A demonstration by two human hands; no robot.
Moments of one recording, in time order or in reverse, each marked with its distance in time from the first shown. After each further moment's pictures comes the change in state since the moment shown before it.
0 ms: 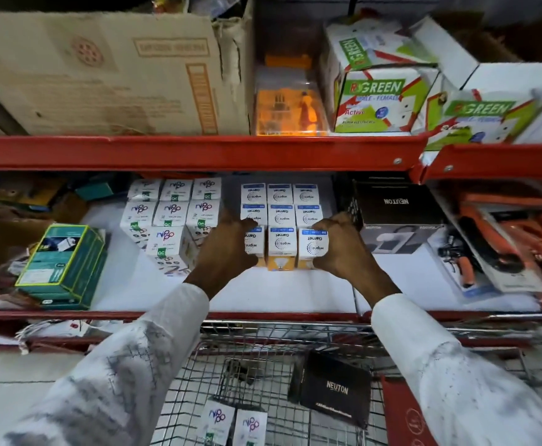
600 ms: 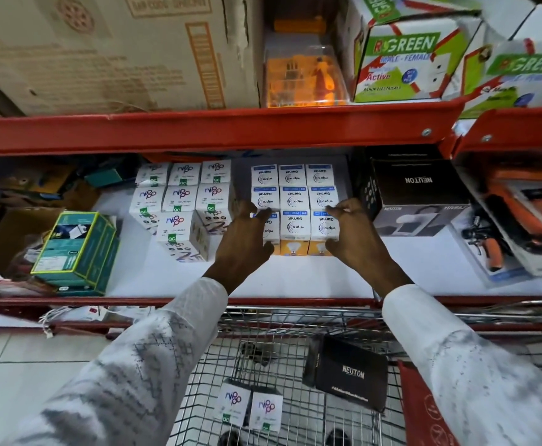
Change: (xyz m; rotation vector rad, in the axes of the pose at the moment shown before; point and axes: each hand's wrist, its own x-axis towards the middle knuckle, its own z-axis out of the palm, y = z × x) left_hand 0.004 -0.014 0.038 -0.012 0.011 0.046; right_hand 0.006 0.012 0.032 -0.006 0.058 -0.016
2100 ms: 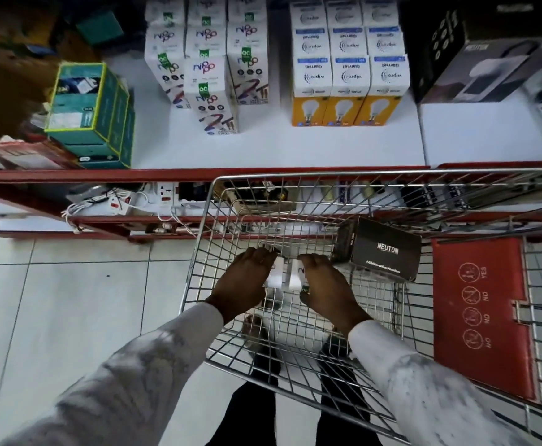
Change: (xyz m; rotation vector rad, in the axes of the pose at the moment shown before) left_hand -0.254 -0.113 0.109 0.176 -0.527 0.201; right_hand -0.247 -0.052 0.212 -0.096 -0.476 -0.008
